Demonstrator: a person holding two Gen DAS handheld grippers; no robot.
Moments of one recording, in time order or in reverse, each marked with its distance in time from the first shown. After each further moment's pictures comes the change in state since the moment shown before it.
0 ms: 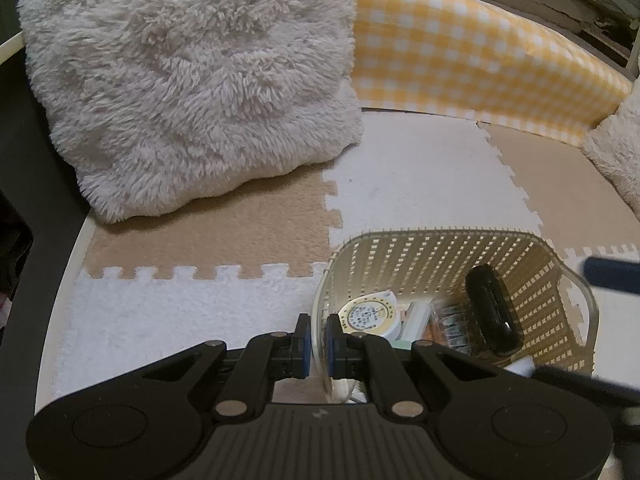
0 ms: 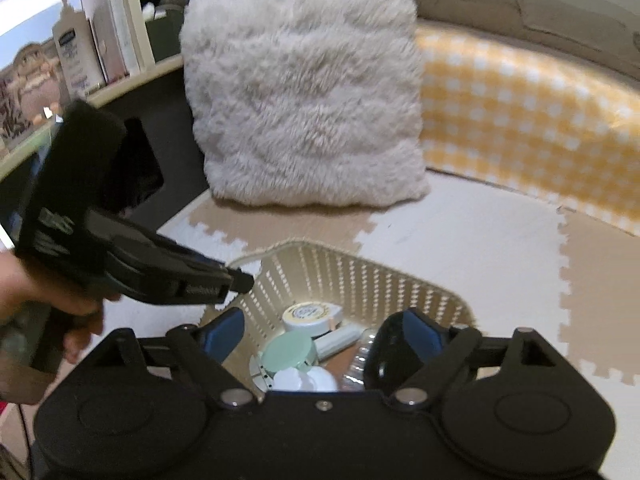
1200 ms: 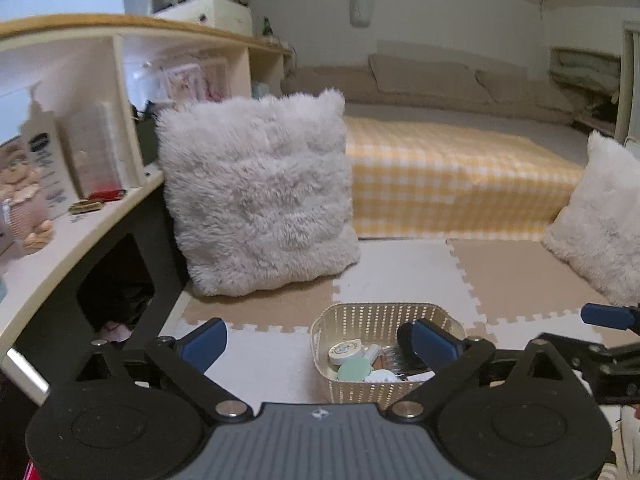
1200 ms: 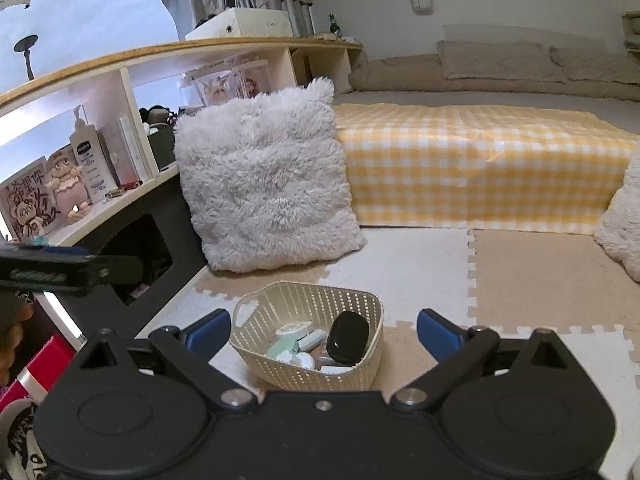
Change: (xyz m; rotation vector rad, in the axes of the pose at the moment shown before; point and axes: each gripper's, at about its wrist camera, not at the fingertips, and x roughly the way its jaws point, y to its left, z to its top) left arm -0.244 -0.056 -0.082 -0.049 -0.393 0.131; right arm -0.175 -0.005 -0.050 0.138 -0.236 -0.088
